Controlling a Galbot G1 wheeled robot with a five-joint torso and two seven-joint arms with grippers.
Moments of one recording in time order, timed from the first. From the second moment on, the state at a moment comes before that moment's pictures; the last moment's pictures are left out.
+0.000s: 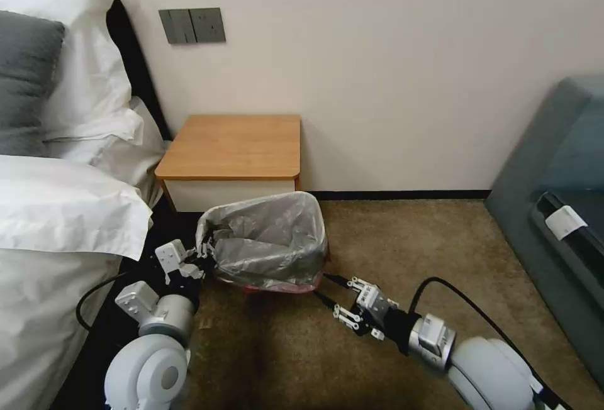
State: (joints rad) left arm 1.54 -1.35 -0.54 -2.23 -0.71 0.27 -0.31; right arm -1.57 0.98 0.34 2.18 0.09 -0.06 -0.46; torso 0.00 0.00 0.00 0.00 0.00
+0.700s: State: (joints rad) left arm 1.57 -1.35 -0.51 -2.14 -0.47 0.09 -0.09; right arm -1.13 0.76 0.21 2.37 0.57 -0.44 -0.28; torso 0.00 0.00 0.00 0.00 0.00
